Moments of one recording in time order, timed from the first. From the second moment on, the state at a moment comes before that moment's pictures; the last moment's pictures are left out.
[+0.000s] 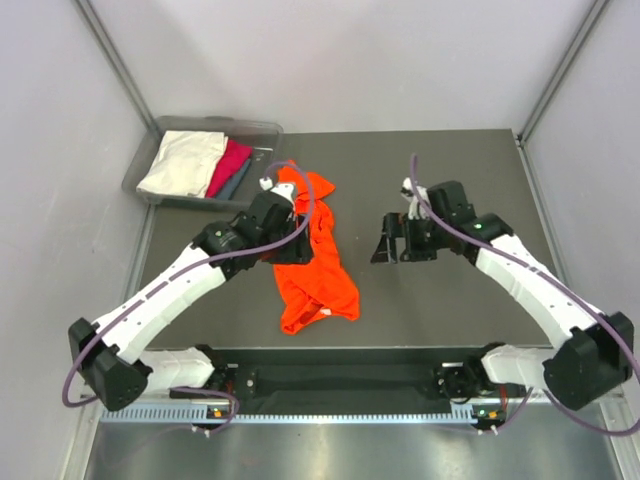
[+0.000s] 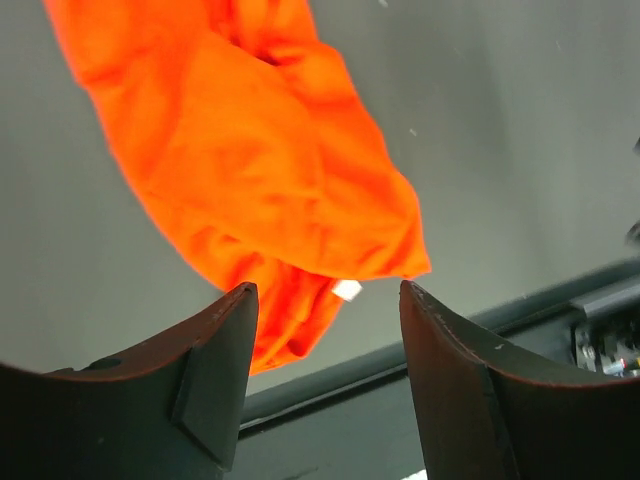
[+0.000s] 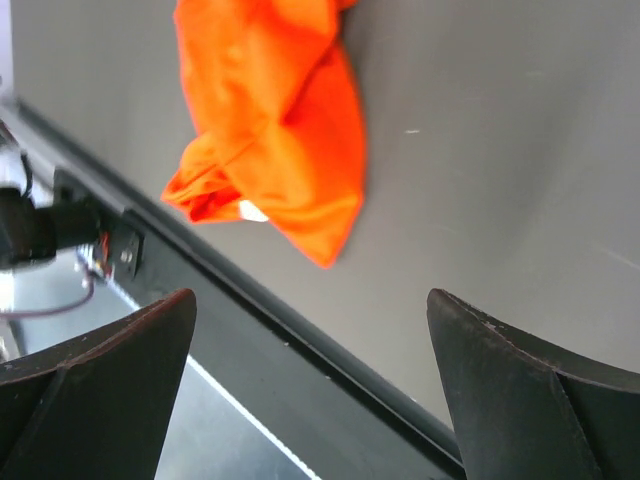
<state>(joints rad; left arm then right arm) -0.72 1.23 1.19 -0.79 -0.08 -0.56 0.43 1.20 1.03 -0.70 -0.42 0.35</state>
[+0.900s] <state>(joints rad) -0.34 1.58 0.85 -0.48 0.23 -0.69 0.72 1.82 1.28 -0.61 -0.35 0.30</state>
